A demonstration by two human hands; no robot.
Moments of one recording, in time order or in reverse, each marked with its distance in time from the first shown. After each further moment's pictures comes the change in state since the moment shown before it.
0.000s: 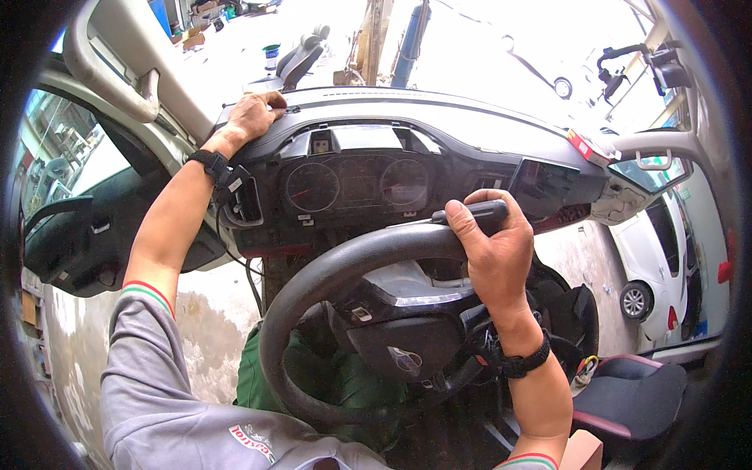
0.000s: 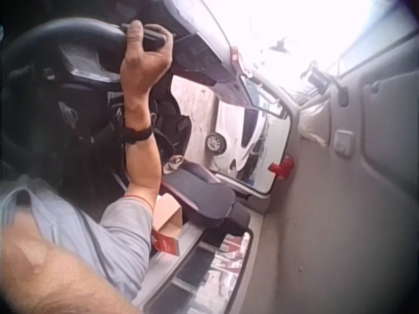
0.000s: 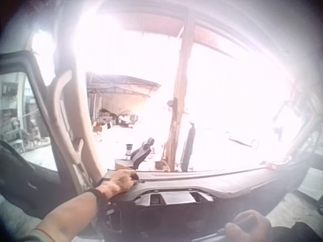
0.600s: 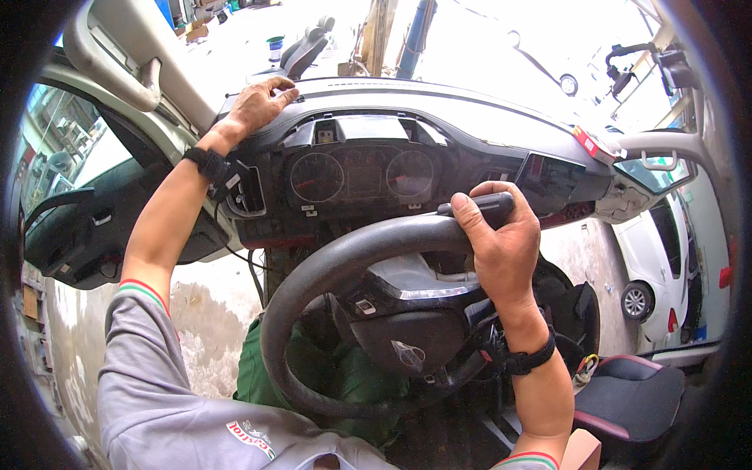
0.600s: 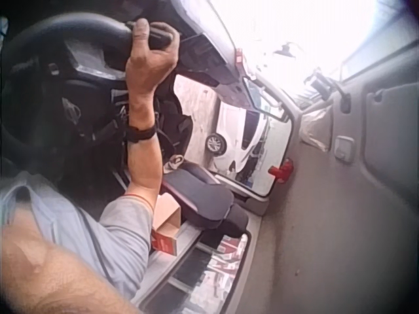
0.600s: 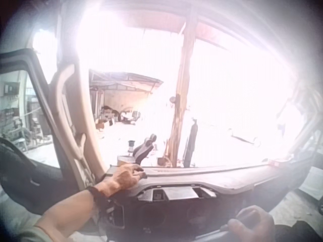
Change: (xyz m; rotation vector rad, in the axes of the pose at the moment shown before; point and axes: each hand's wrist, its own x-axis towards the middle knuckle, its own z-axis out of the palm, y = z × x) left_hand -0.011 0.007 -0.004 -0.159 0.079 0.142; right_hand 0.001 -0.002 0.000 -0.039 -0.025 -0.021
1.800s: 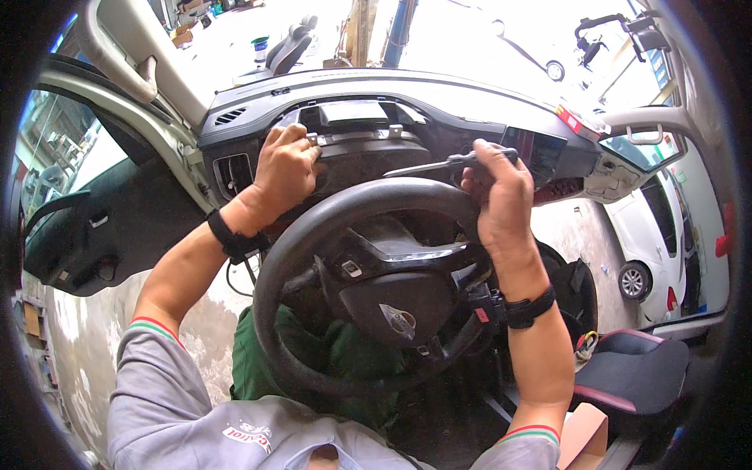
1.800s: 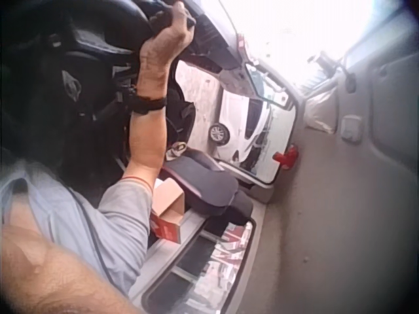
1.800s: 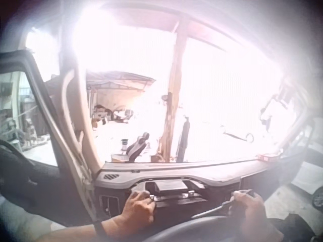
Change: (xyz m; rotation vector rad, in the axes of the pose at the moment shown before) left_hand -0.127 0.099 0.046 0.352 0.231 0.565; right_hand 0.018 0.021 -0.019 0.609 0.164 0.383
